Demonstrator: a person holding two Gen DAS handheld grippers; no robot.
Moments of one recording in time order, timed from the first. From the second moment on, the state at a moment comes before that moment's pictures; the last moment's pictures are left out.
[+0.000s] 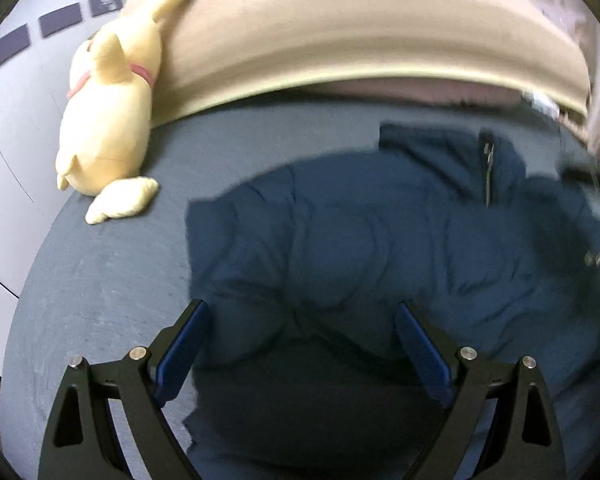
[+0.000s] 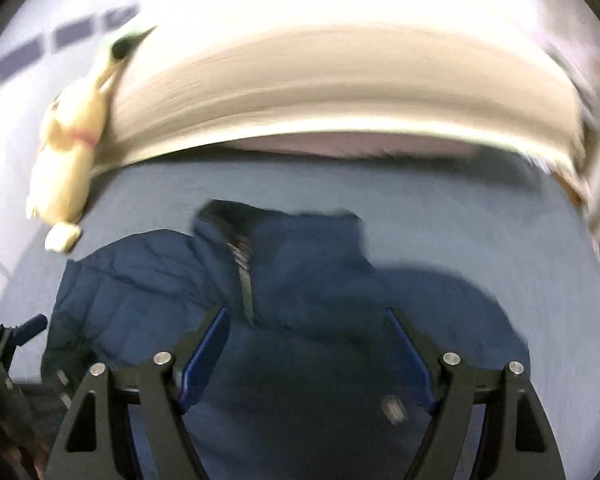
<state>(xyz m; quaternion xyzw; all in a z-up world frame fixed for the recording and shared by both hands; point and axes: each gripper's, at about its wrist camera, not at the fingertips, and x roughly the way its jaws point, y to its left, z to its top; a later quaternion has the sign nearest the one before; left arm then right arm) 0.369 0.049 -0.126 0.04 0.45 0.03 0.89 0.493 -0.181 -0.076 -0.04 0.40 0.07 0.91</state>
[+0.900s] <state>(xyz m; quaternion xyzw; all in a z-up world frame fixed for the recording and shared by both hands) 0.379 0.069 -0.145 0.01 0.45 0.01 0.89 0.595 -0.131 -0.086 0.08 0.46 0.11 0.88</state>
